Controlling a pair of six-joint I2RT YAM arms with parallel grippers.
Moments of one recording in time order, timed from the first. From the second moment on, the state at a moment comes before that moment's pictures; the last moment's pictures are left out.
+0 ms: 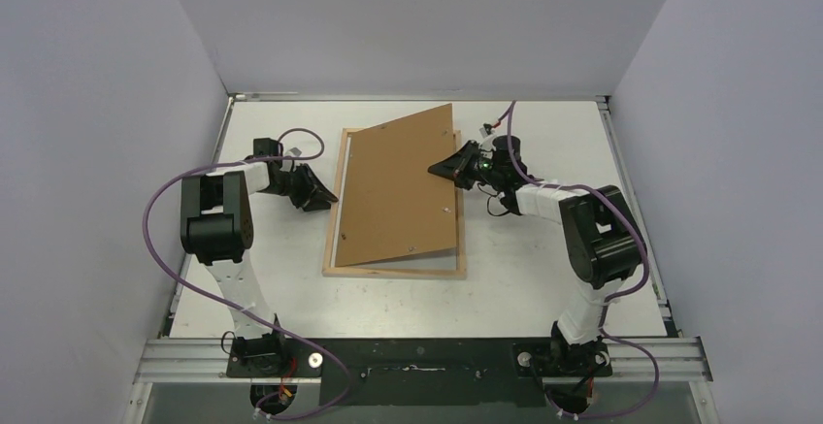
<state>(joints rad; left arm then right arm) 0.08 1.99 1.19 -0.41 0.67 -0.56 0.32 1.80 0.96 0.46 -0.59 1.09</state>
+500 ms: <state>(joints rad) 0.08 2.00 1.20 -0.42 0.68 -0.55 0.35 1.86 0.96 0.52 -0.59 1.10</state>
